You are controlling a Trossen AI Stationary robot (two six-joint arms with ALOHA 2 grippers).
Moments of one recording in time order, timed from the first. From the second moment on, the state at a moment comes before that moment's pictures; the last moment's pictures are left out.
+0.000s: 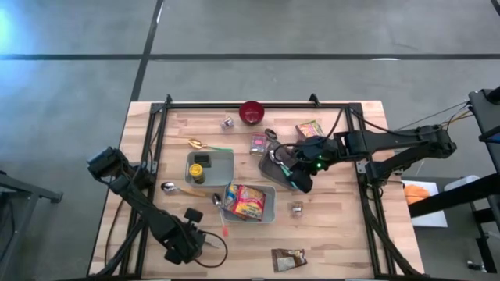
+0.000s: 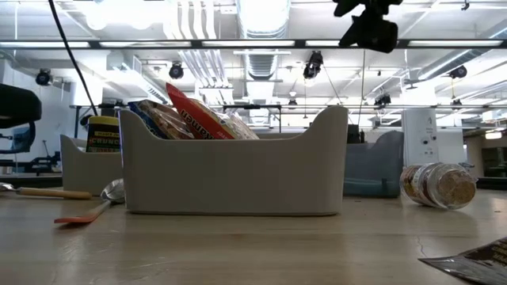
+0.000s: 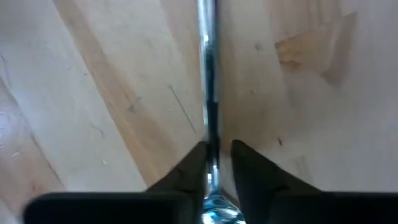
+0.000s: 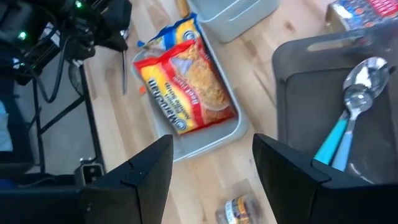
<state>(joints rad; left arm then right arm) -0.82 1.77 0.96 -0.69 -0.02 -0.45 0.09 1.27 1.16 -0.71 -0.08 0.71</state>
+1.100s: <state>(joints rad) -0.11 1.26 1.01 -0.49 0.32 -1.01 0.34 1.61 1.72 -0.90 0.19 -0.09</state>
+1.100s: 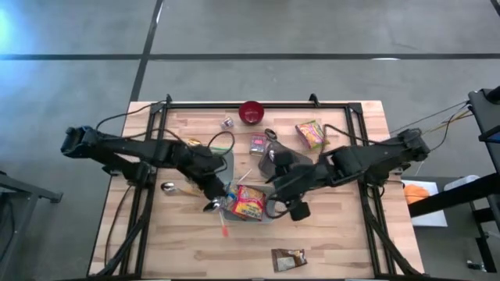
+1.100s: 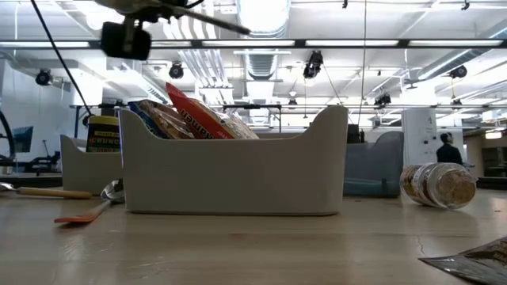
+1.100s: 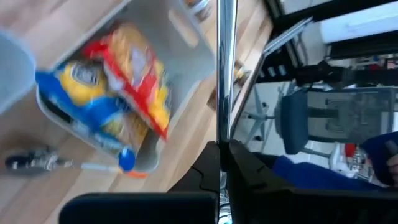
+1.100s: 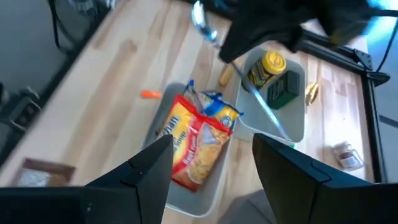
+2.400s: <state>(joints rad) -0.04 1.27 1.03 -0.43 0.62 -0.91 0.24 2.01 2.17 -1.20 0.23 -0.46</state>
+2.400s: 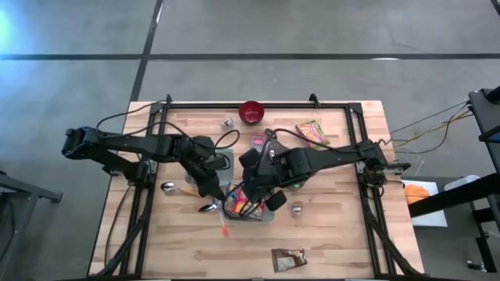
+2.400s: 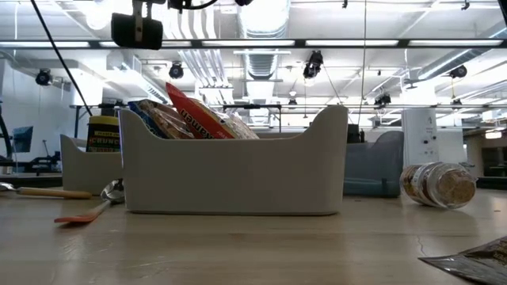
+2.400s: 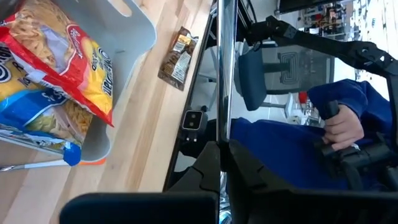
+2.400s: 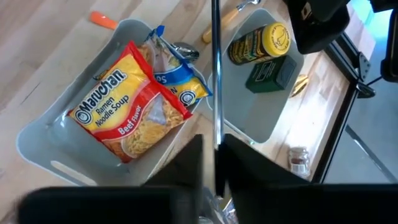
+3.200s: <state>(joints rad) 0.00 1.27 1.04 -0.27 0.62 -0.92 0.22 2.01 2.16 -1.33 0.12 -0.12</state>
